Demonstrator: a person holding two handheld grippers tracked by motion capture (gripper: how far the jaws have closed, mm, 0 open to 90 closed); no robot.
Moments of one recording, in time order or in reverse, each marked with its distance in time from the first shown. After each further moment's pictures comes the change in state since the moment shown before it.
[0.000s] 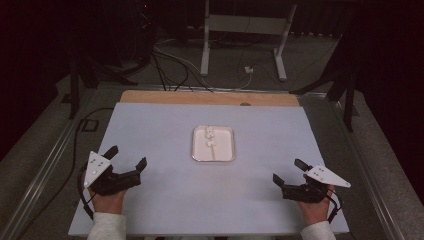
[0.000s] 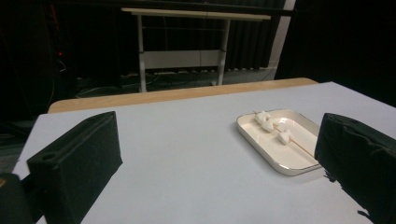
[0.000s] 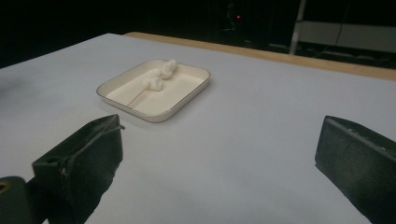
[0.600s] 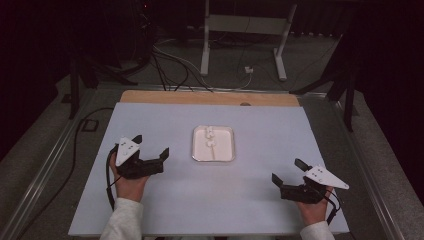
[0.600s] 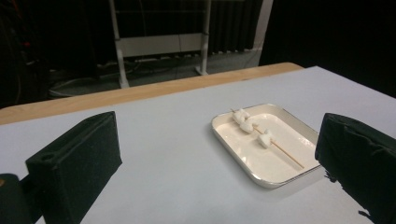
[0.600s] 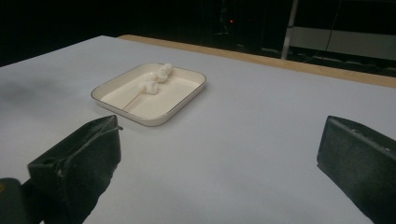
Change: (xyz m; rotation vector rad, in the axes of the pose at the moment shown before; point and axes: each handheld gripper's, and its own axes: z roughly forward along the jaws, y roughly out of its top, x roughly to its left) left arm -0.029 0.016 0.057 0.087 -0.062 0.037; right arm 0.005 0.000 0.001 -0.009 -0.028 -0.003
